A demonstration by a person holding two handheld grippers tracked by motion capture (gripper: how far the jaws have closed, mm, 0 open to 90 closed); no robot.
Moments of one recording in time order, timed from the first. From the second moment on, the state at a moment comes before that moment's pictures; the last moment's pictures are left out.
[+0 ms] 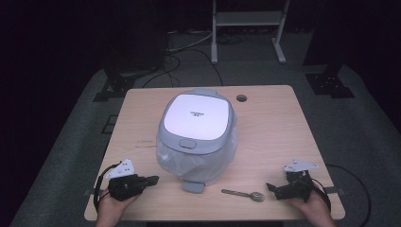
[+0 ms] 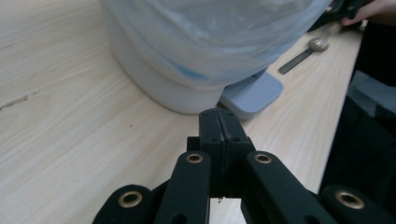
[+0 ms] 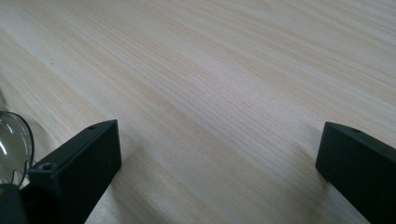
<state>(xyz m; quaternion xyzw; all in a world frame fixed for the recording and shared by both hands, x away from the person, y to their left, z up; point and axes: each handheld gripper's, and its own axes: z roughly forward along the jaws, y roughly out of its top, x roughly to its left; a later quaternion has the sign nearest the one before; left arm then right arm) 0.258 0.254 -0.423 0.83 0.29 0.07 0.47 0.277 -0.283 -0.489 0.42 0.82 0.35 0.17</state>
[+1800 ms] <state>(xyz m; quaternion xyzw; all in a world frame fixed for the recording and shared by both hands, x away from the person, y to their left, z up) 0.244 0.220 -0.351 0.81 0.19 0.05 0.55 0.277 -0.283 -0.489 0.42 0.82 0.35 0.17</state>
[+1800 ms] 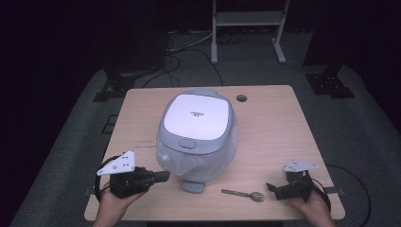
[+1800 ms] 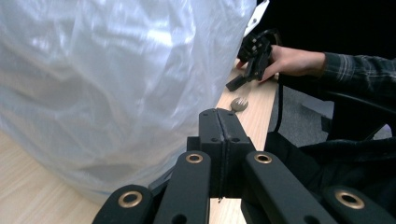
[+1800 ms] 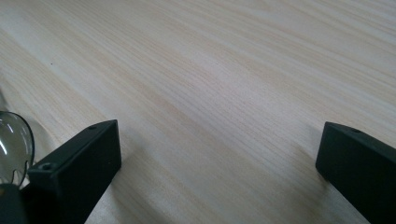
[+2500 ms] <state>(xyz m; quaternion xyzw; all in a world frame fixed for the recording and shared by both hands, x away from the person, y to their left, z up) 0.251 0.206 -0.316 0.81 0.16 0.05 0.56 0.277 -0.283 -0.489 0.42 0.82 0.35 0.17</state>
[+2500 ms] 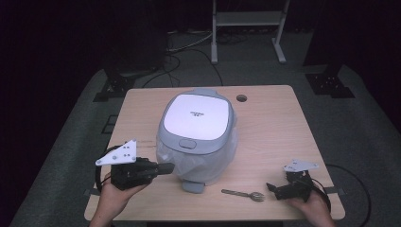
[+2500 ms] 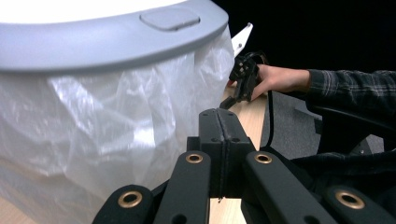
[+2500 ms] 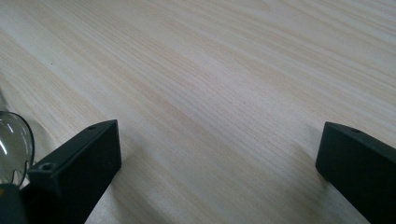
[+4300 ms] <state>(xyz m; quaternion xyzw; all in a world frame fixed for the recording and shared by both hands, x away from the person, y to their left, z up) 0.285 0.172 -0.270 0.80 0.13 0.07 0.58 0.277 -0.283 -0.489 0.42 0.82 0.35 0.17</state>
